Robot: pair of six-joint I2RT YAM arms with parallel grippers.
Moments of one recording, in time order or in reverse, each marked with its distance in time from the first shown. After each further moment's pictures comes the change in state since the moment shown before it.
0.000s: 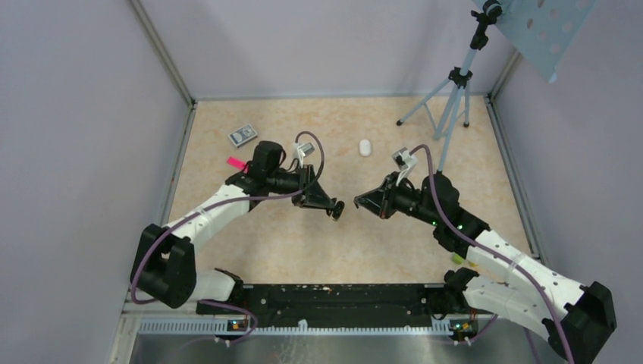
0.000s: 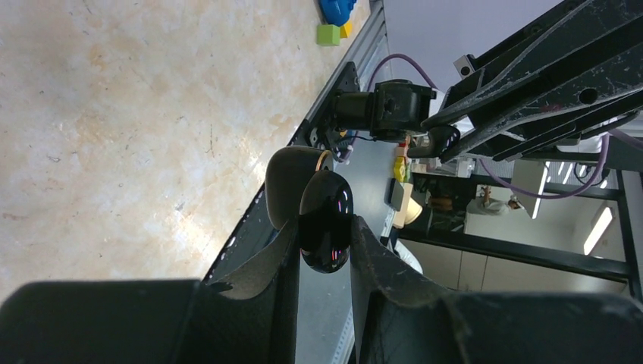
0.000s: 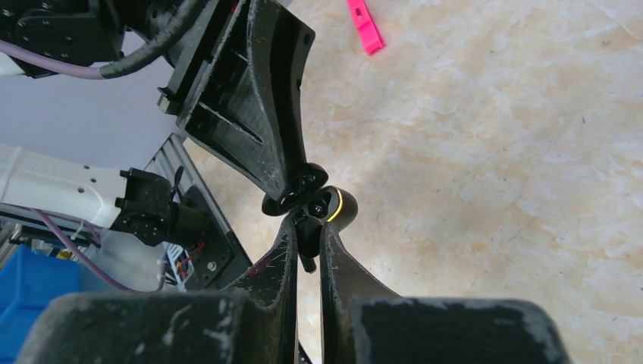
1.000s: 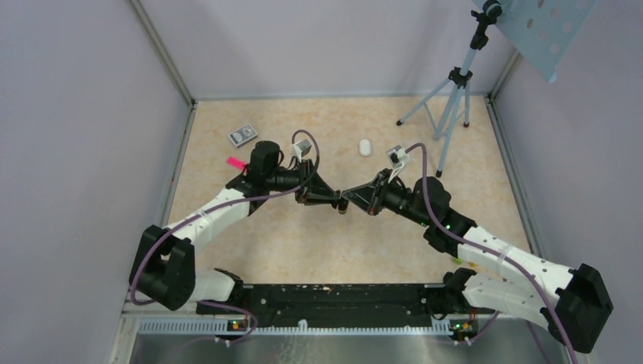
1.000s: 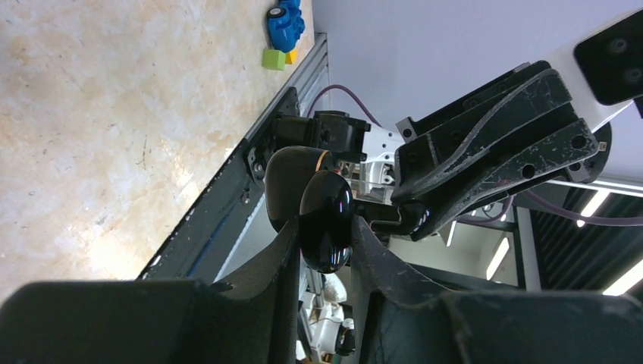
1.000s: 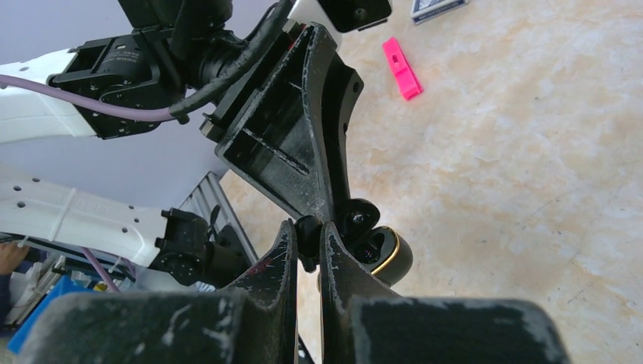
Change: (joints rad) left arm -0.005 -0.019 -0.066 0.263 0.003 -0.373; right arm 0.093 0.094 -0.006 0.232 0.080 0.094
